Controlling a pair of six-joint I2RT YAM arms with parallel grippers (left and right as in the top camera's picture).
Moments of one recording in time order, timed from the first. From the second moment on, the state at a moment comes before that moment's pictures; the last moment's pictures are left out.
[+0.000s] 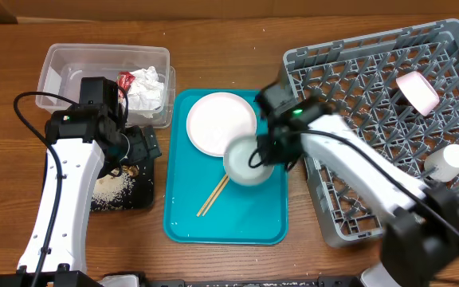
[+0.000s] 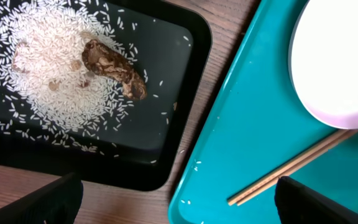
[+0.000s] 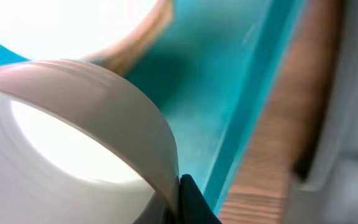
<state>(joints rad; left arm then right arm) 0.02 1.46 1.26 -1.19 0.04 -0.34 0.55 1.73 1.39 -1.05 -0.06 0.38</state>
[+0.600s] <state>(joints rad) 0.02 1.46 1.26 -1.19 0.04 -0.34 0.17 1.52 1.48 -0.70 0.67 0.32</state>
